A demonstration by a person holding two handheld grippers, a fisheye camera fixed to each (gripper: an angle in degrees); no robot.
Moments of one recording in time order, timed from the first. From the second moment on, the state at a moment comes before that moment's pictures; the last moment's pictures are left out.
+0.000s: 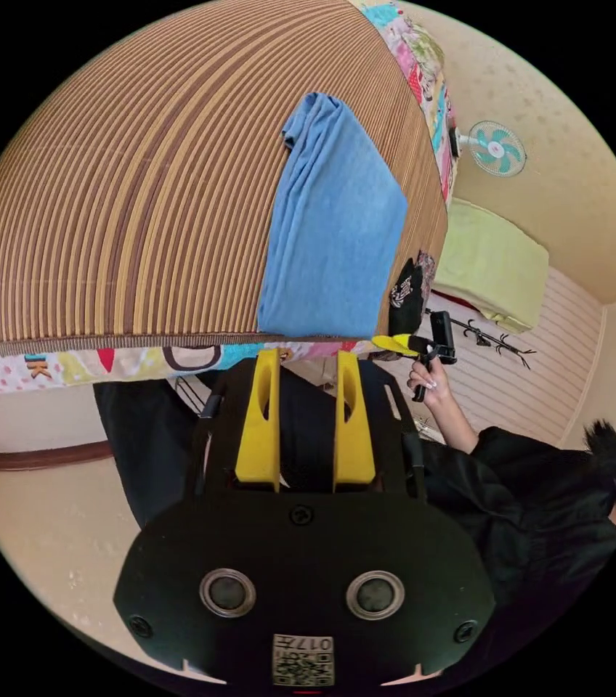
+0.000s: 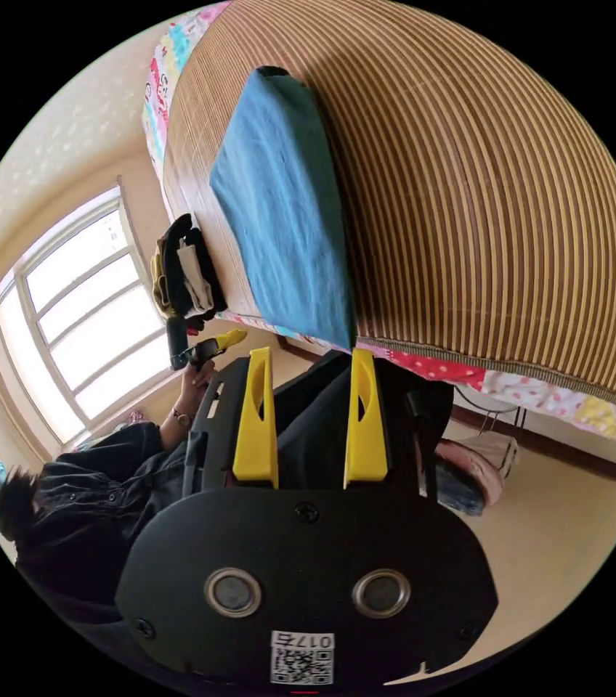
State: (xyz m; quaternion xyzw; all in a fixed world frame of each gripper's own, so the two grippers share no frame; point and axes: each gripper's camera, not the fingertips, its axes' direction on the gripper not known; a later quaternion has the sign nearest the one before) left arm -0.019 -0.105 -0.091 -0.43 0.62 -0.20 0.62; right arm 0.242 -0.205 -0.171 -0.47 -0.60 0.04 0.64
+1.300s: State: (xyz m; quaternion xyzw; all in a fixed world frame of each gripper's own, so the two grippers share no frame) left arm -0.539 -0.115 -0.220 0.01 0.53 -0.31 0.79; right arm -0.126 -0.389 -0.674 -0.05 -0.86 -0.34 0.37
